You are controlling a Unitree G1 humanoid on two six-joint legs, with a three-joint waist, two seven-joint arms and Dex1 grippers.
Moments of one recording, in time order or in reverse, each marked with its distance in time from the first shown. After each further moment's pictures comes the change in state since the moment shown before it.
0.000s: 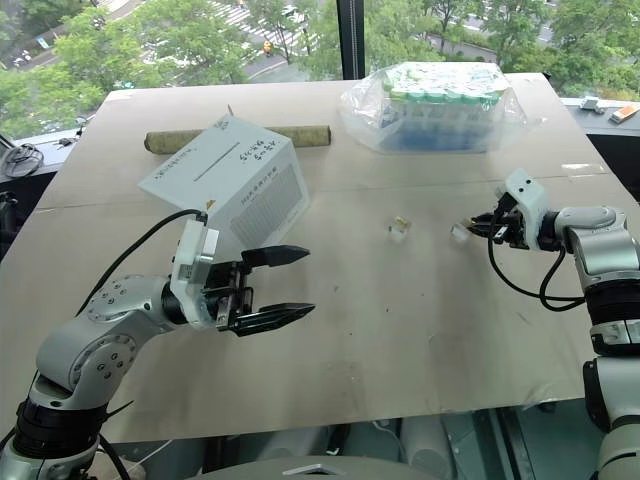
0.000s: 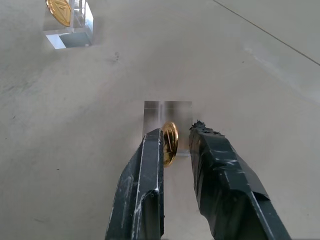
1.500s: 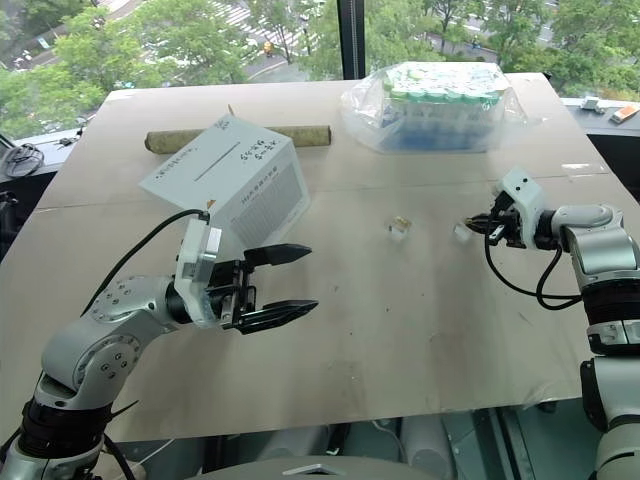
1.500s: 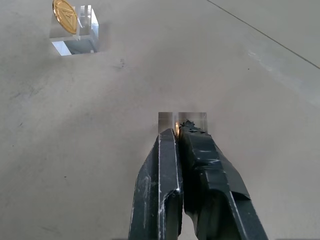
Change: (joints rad) left arm -0.003 -0.018 -0.008 0.000 0.001 0.002 0.022; right arm 0.000 0.018 -0.006 -0.030 -0.012 0.024 -0.007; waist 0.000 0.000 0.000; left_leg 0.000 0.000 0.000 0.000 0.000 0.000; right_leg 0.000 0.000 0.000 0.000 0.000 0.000
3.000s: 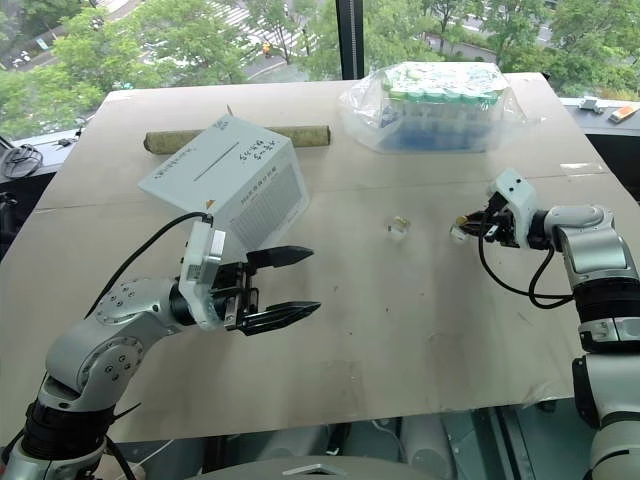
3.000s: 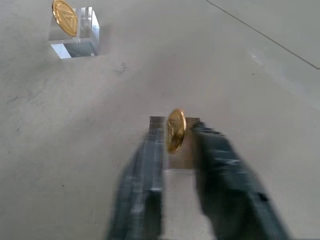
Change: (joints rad) left arm 0.007 -0.007 -0.013 0.000 0.011 -0.005 0.009; right arm -0.014 0.026 -0.002 0.029 -0.022 -0.029 -0.004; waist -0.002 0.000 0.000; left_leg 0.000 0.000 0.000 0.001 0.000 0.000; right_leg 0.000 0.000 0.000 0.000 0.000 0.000
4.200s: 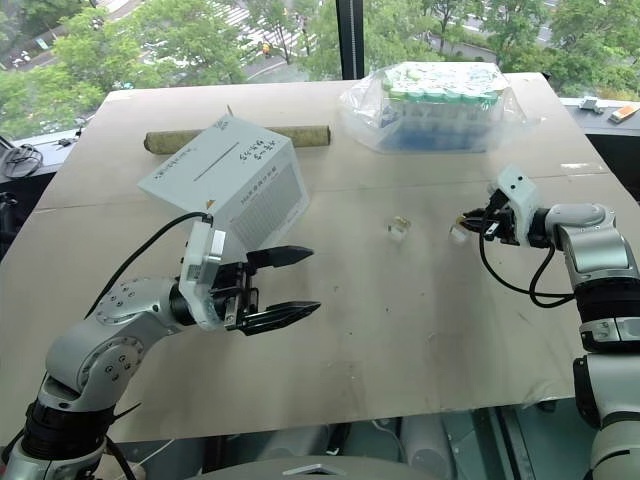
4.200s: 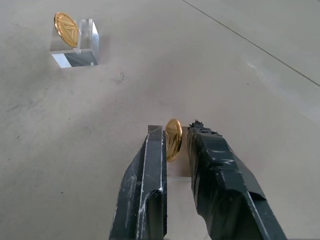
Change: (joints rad) left arm 0.000 0.000 0.000 0.000 0.000 0.000 0.002; right arm 0.000 -0.002 -0.003 -0.007 0.021 -0.008 -0.015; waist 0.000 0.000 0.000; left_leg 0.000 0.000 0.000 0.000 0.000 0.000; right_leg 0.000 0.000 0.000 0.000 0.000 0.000
